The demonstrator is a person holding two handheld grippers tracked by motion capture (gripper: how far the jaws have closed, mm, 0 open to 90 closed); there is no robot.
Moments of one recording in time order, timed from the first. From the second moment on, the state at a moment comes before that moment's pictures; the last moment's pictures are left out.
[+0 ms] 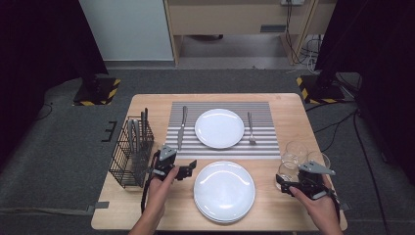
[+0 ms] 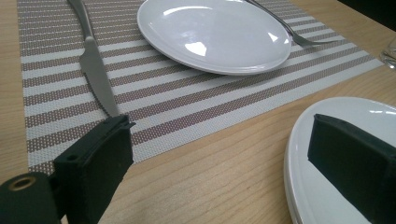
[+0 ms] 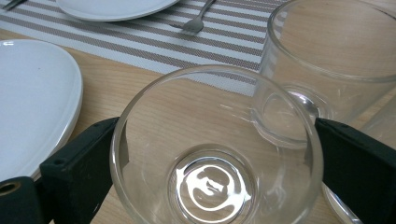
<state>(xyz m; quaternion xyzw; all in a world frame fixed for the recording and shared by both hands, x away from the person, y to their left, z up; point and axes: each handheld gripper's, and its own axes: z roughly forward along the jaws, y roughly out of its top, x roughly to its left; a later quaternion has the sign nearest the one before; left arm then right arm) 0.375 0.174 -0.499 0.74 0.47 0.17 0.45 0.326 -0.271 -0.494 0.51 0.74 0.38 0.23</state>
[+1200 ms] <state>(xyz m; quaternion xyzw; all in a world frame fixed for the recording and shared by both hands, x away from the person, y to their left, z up) 0.375 0.173 -0.501 0.74 0.47 0.16 0.45 0.333 -0.258 -0.507 0.51 0.75 0.35 0.24</state>
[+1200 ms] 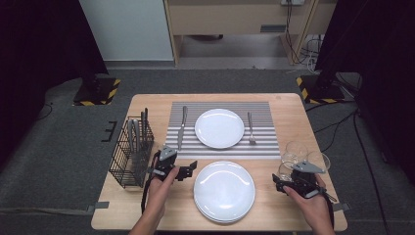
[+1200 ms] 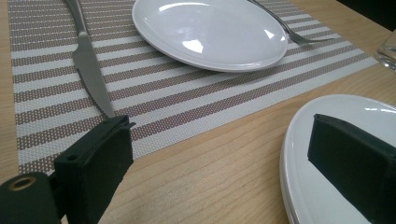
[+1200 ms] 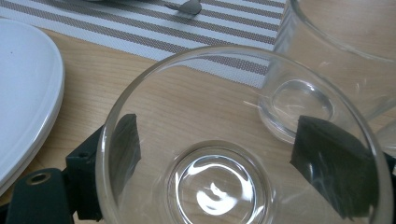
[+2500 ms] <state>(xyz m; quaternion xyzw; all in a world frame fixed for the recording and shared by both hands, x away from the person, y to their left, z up) 0.375 0.172 -0.502 0.74 0.47 0.16 0.45 0.329 -0.257 -0.506 0.52 0.74 0.34 0.25</state>
